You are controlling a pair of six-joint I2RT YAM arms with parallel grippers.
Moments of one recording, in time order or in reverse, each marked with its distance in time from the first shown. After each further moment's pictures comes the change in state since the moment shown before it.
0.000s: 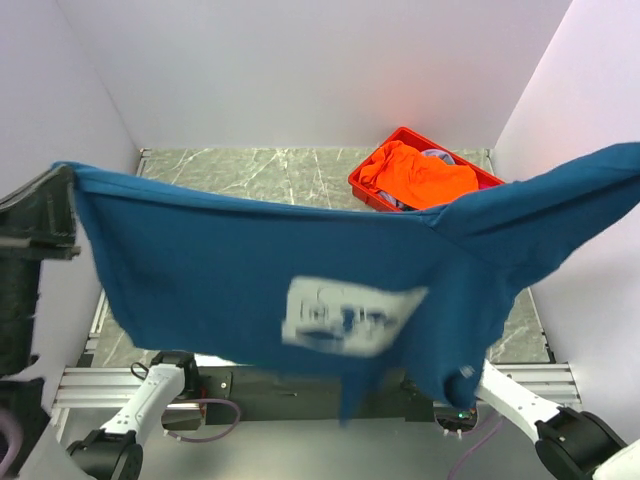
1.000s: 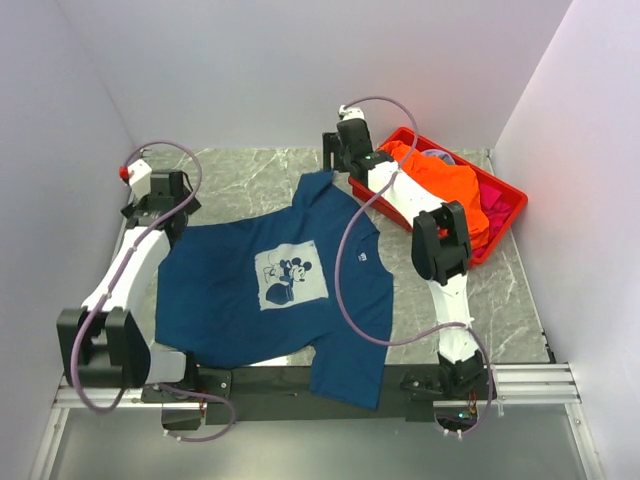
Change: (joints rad) left arm 0.037 0.521 -0.990 0.324 -0.533 -0.203; right arm 0.000 1.410 -0.135 0.179 0.056 0.083
